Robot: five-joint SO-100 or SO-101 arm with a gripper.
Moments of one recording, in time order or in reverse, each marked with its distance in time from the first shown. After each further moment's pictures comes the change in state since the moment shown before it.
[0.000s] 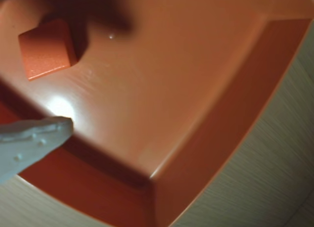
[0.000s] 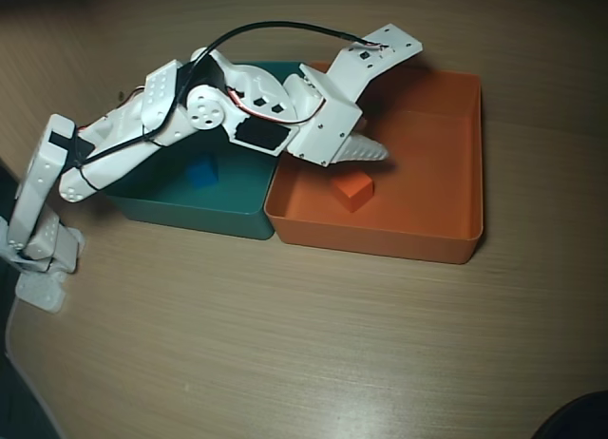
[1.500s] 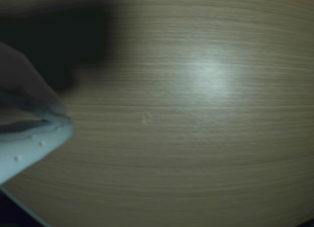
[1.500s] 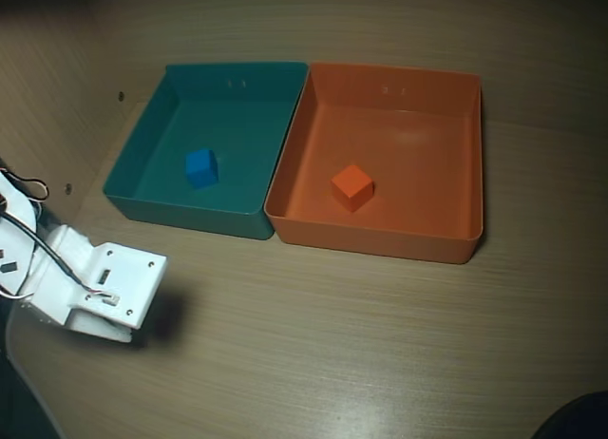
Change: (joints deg) arm 37.3 98.6 116.4 -0.1 -0.4
